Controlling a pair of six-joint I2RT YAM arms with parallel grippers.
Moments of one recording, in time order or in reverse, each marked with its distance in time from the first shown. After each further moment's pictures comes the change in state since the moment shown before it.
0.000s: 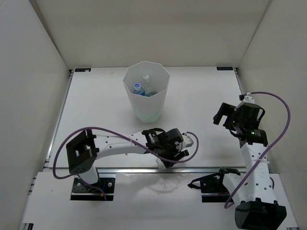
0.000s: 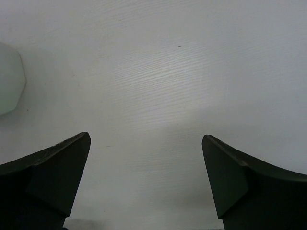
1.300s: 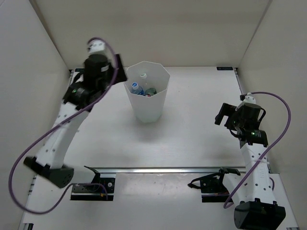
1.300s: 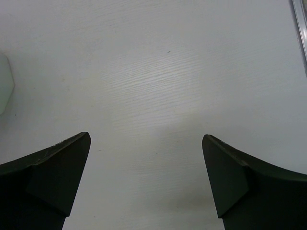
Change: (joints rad) left arm 0.703 -0.237 0.635 -0.142 -0.464 -0.193; right arm -0.015 -0.007 -0.006 0.018 0.027 -0.032
